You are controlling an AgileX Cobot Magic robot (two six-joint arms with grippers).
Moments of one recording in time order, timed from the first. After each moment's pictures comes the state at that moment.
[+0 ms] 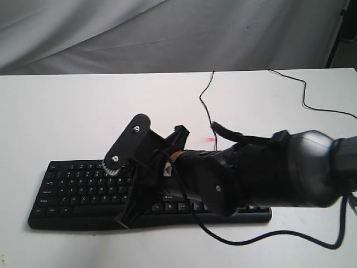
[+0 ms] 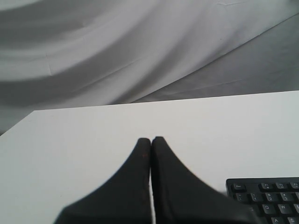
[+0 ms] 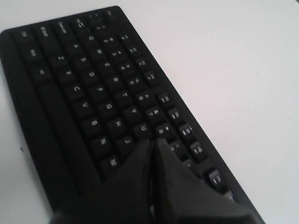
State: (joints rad) left arm 0.13 0.00 -0.01 0.03 0.19 0.09; right arm 0.64 1.84 -0.95 0.35 -0.13 -0.62
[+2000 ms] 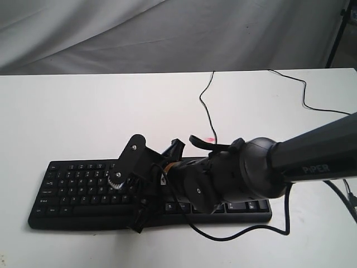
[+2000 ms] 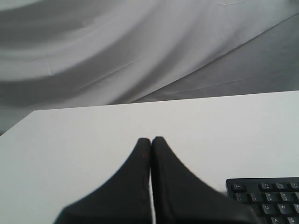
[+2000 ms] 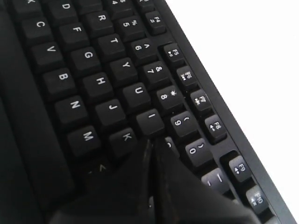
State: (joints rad) left arm 0.13 0.00 -0.01 0.03 0.19 0.09; right arm 0.59 2.03 -1.02 0.27 -0.13 -0.63
